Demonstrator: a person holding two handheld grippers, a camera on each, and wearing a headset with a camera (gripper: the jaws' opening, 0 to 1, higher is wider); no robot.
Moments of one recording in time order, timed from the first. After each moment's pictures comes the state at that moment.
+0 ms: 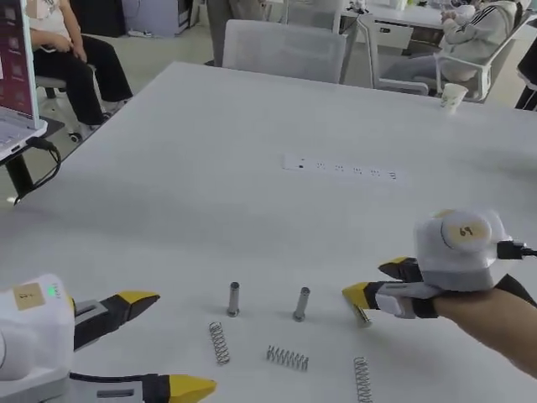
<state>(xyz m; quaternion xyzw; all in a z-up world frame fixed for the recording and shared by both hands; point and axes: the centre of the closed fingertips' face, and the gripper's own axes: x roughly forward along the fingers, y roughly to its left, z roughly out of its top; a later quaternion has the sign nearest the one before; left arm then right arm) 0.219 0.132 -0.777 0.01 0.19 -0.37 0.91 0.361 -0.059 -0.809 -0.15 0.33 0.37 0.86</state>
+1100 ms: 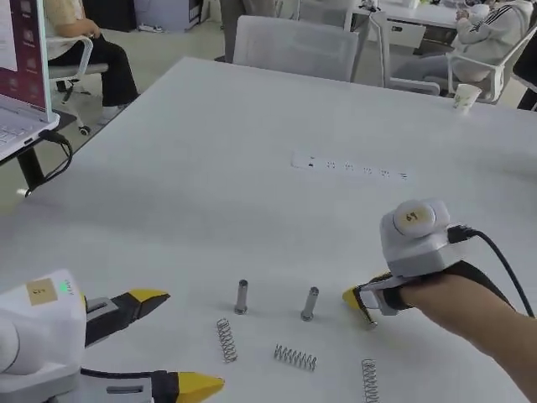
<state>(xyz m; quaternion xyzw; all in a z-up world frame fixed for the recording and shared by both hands) 0.218 0.132 -0.779 0.00 0.19 -0.37 0.91 0.363 -0.051 -0.849 -0.17 0.44 0.31 0.83</state>
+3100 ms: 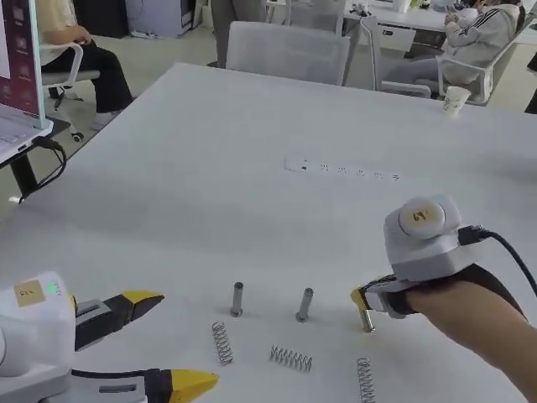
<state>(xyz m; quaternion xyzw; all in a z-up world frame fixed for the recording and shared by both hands) 0.218 0.134 -0.774 0.00 0.18 -0.36 0.91 0.336 -0.057 -0.818 -0.16 0.41 0.31 0.84</state>
